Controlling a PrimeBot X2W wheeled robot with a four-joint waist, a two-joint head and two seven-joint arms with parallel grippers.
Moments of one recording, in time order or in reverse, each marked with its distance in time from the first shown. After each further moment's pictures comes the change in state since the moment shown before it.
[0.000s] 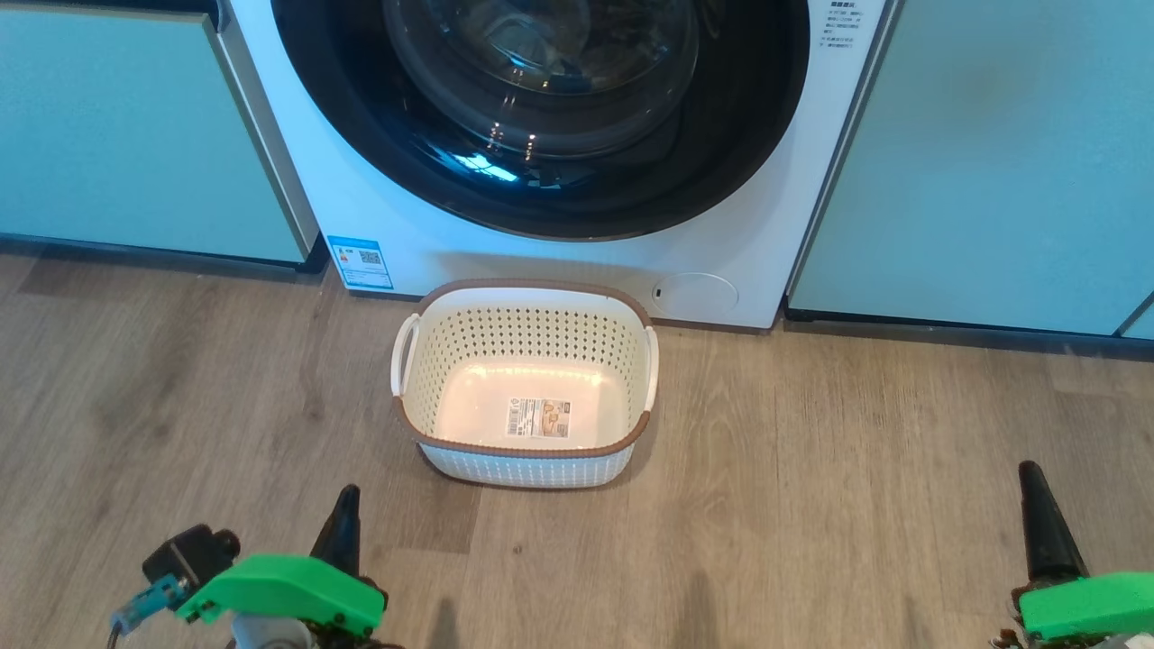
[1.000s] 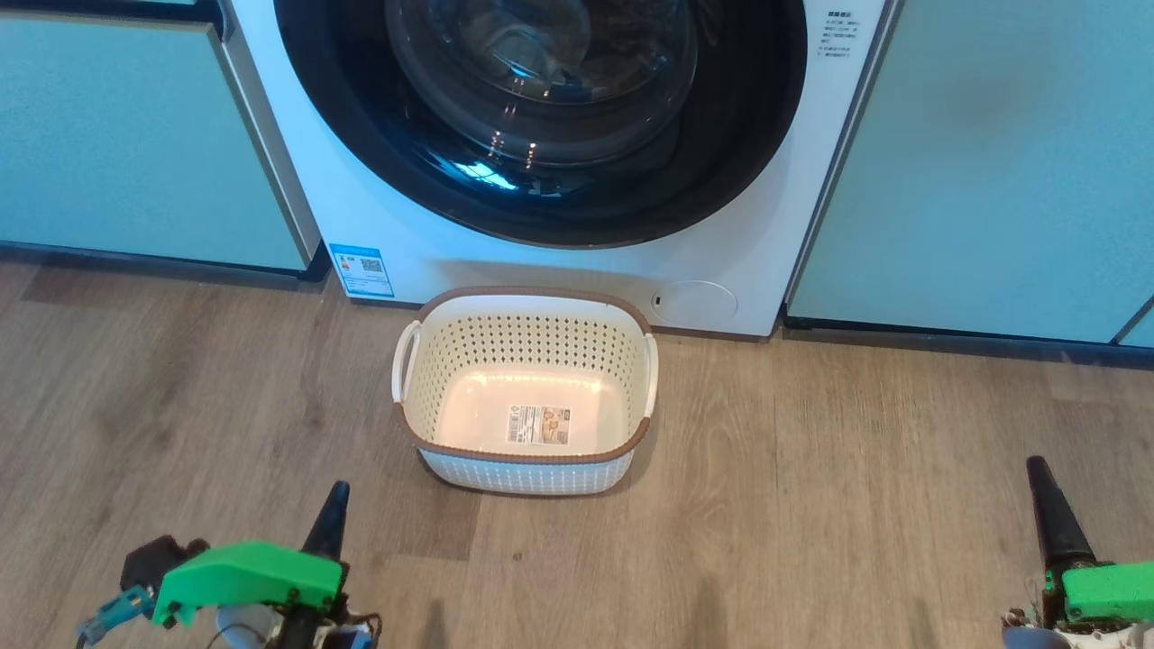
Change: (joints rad) left arm -0.032 -0.023 0.080 0.042 -0.329 -0.025 0.070; right arm -0.052 -0.005 -0.025 0.066 0.347 0.000 0.053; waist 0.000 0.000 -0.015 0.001
